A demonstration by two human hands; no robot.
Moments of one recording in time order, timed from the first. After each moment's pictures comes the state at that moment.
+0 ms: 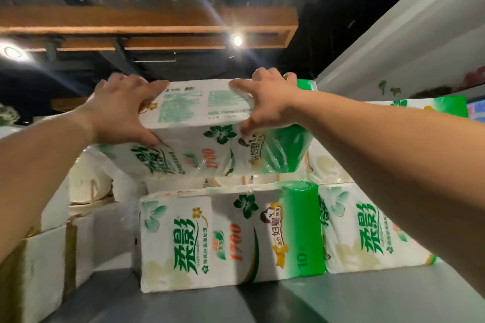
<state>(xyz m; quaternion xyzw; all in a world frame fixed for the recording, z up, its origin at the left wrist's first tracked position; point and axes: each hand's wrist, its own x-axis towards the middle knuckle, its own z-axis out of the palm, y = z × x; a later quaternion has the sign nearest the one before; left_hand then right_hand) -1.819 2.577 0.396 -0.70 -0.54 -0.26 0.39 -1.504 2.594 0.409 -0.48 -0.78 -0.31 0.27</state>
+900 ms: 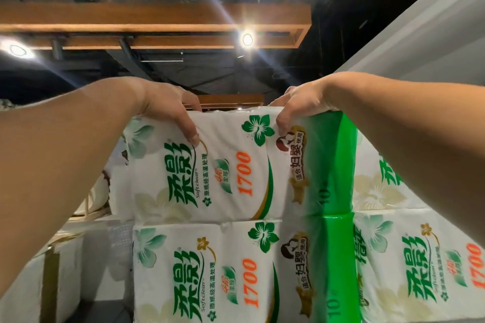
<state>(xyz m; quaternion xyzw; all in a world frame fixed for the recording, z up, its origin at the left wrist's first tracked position) -1.772 2.638 0.457 -0.75 -0.63 -0.18 0.06 -1.489 2.673 0.460 -0.58 -0.80 0.01 0.14</state>
